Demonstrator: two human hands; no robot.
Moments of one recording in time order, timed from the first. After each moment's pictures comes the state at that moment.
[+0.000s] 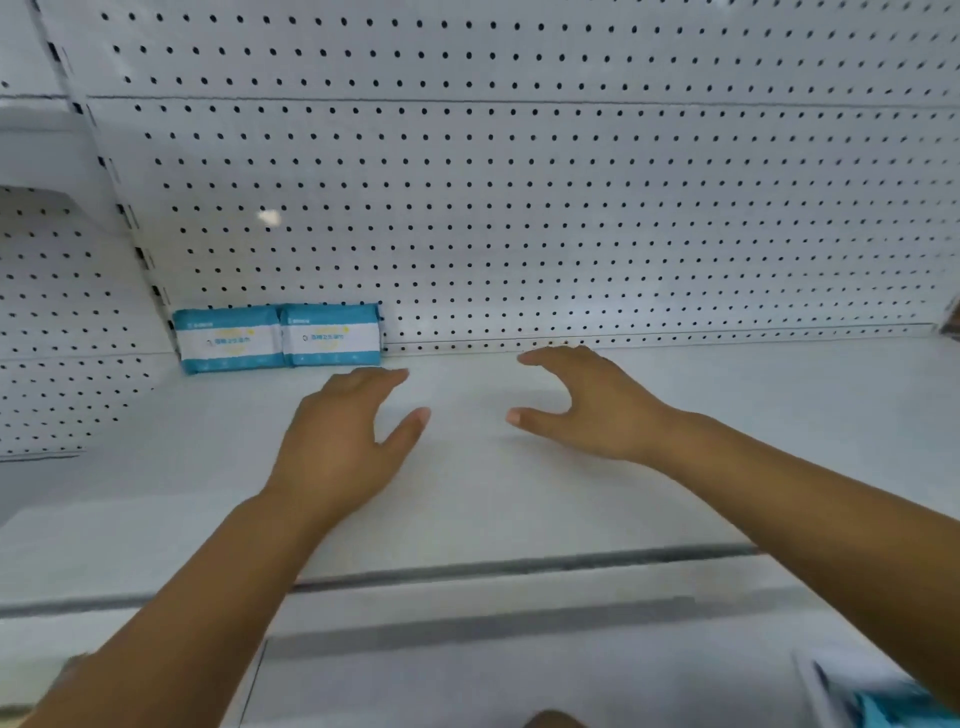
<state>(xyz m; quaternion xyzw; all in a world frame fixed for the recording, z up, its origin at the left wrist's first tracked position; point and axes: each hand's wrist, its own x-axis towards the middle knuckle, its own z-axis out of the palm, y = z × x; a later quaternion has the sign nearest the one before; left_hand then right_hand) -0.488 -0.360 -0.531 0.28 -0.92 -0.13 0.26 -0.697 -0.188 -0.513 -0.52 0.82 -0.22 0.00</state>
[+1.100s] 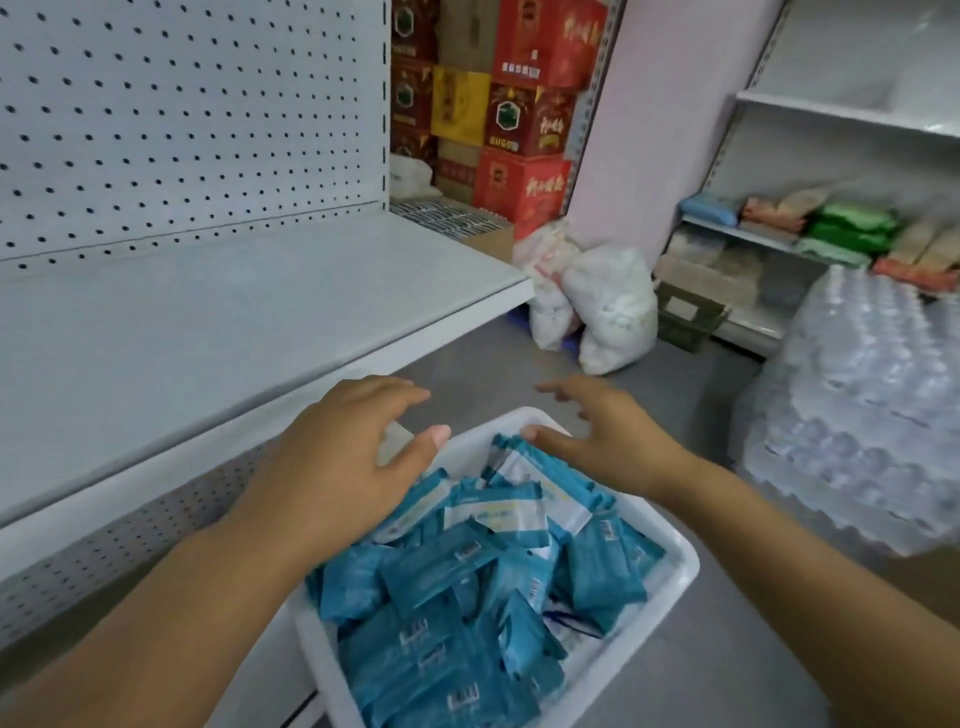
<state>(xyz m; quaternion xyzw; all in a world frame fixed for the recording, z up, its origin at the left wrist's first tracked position) -0.676 0.058 -0.570 -0.16 -0.93 -0.31 0.13 -0.720 0.336 -0.582 -0.12 0.96 -0.26 -0.04</state>
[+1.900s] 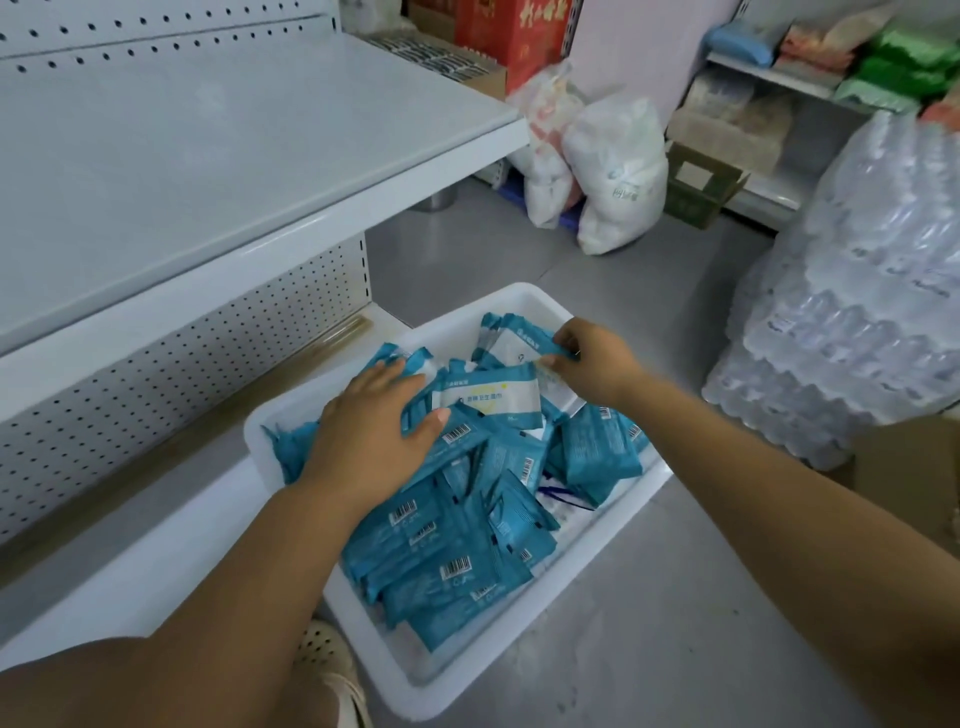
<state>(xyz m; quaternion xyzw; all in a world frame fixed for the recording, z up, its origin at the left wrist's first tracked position) -0.687 0.092 -0.708 -0.10 -0.95 -0.30 -0.03 -0.756 0.365 -0.697 0.08 0.97 -0.24 0.06</state>
